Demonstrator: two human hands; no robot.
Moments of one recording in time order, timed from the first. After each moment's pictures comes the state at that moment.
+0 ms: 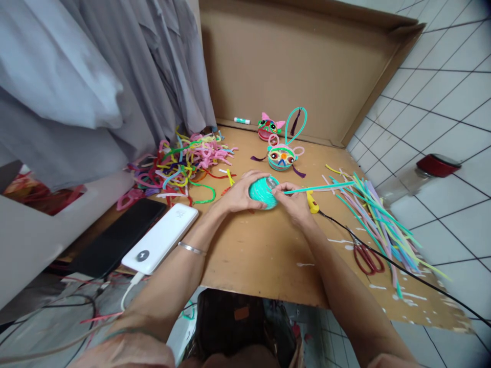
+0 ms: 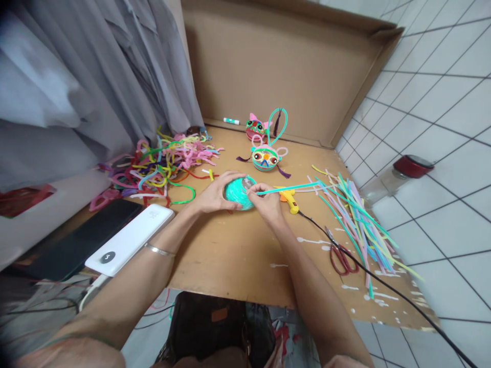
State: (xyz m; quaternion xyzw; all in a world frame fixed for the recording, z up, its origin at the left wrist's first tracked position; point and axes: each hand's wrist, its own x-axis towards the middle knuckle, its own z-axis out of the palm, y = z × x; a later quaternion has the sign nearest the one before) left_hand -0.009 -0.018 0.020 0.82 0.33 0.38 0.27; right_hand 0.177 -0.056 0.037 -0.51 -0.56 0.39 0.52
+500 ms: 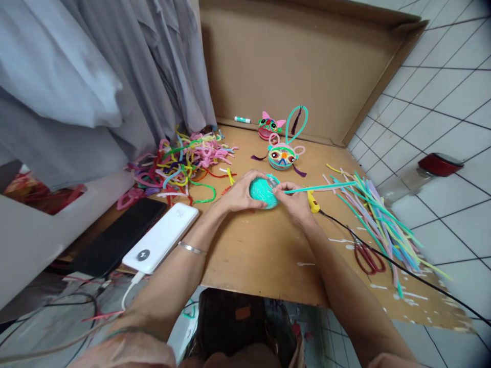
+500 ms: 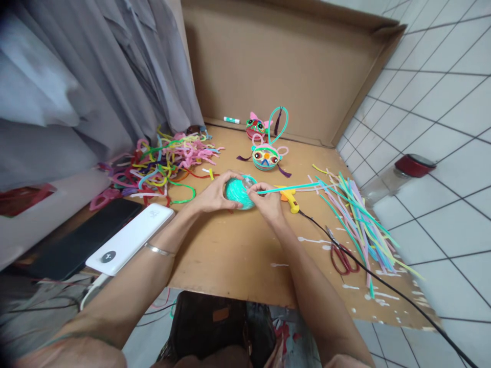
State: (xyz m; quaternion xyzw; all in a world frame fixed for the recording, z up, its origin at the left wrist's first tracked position) left_hand -0.008 -0.022 0.021 0.79 0.32 0.41 0.32; right_hand 0.175 -0.056 0.037 -0.51 -0.56 0.39 0.52
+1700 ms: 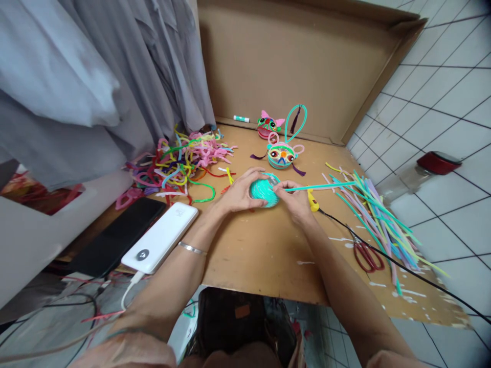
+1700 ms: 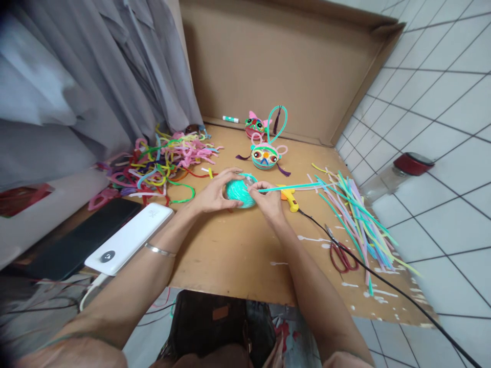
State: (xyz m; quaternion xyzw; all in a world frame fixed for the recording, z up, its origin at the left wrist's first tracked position) left_hand -0.010 -0.017 0.016 0.84 0.30 0.40 0.22; right_hand 0.179 -0.052 0.030 -0.50 -0.55 0.39 0.54
